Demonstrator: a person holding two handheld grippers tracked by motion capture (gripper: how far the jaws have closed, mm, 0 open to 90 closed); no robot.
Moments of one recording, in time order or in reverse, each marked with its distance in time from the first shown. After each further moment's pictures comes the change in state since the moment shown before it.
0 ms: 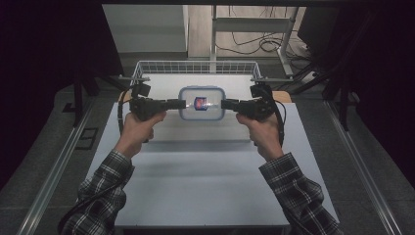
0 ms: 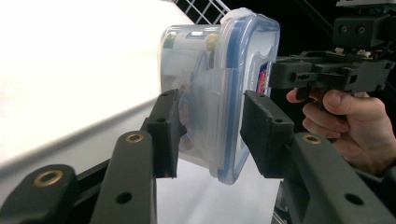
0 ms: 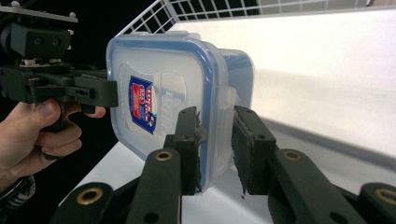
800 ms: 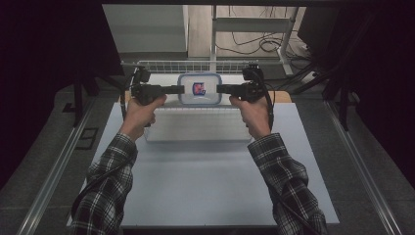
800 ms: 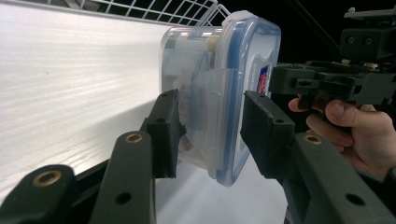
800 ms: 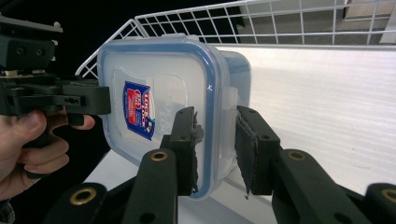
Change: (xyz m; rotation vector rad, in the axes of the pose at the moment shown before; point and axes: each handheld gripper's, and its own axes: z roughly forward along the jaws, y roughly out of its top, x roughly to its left) left arm 0.032 0.027 0.008 -0.033 0.021 -0.065; right arm -0.015 0.035 0.034 0.007 -0.059 0.027
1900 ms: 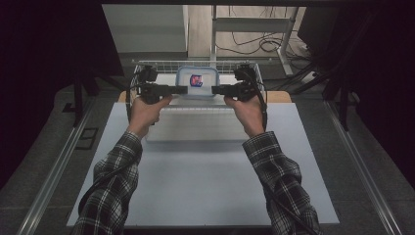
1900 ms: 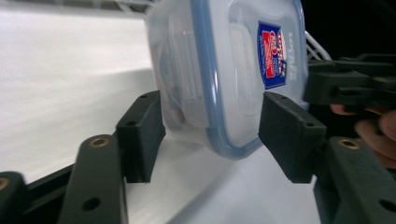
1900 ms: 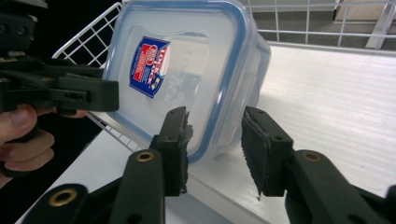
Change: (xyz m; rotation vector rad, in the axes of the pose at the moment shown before) left arm -0.008 0.005 0.014 0.014 0.229 0.047; right arm 0.003 0.001 0.019 0.029 -0.049 -0.073
